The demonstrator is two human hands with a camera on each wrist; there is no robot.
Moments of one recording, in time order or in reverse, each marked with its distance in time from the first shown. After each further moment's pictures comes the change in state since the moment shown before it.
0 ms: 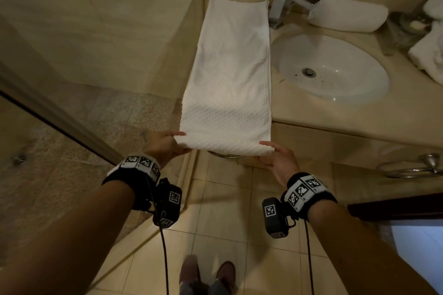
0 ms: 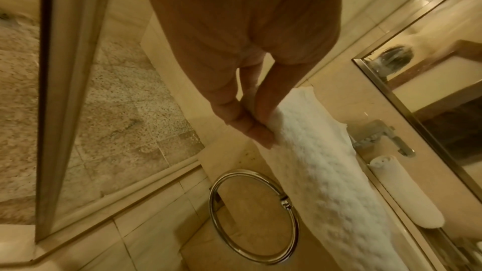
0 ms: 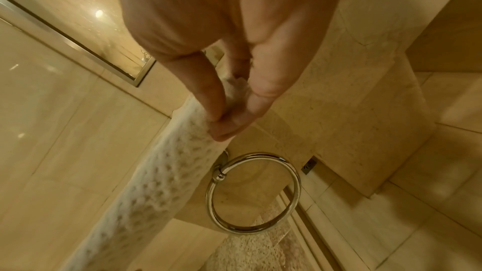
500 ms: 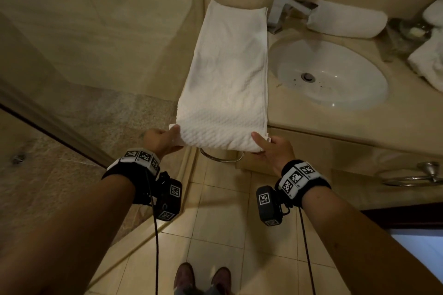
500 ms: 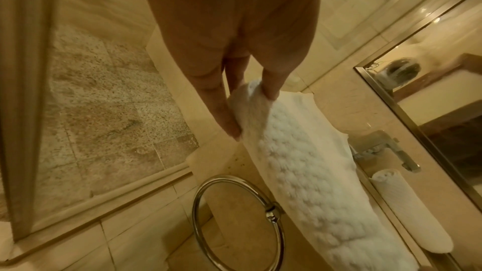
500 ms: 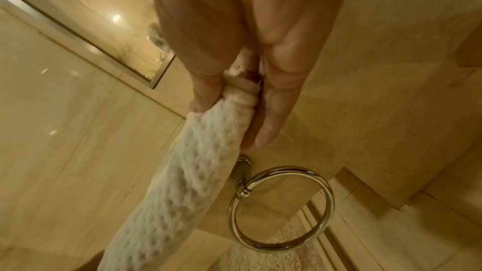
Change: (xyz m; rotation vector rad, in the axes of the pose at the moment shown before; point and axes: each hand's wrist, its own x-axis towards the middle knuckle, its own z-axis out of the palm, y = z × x) left_hand 0.016 0.004 0.004 0.055 0.292 0.095; right_hand 0.017 -0.029 0.005 -0.012 0.030 -0.042
